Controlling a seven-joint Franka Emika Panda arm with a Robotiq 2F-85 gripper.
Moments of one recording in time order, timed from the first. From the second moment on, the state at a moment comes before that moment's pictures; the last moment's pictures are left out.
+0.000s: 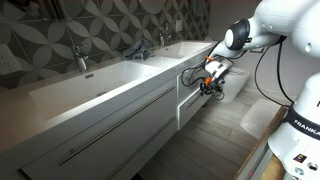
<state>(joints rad) -0.67 1.48 -0.05 -1.03 0.92 2.50 -0.04</state>
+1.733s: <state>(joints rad) -0.71 1.48 -0.02 -1.03 0.92 2.50 -0.08</state>
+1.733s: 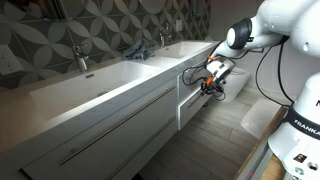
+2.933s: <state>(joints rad) -0.79 1.48 -0.02 -1.03 0.88 2.32 -0.12</state>
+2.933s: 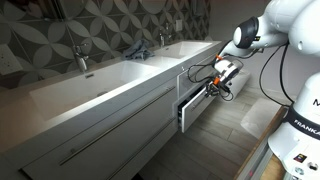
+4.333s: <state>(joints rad) -1.20 1.48 -0.06 -1.10 0.58 1.97 -0.39</state>
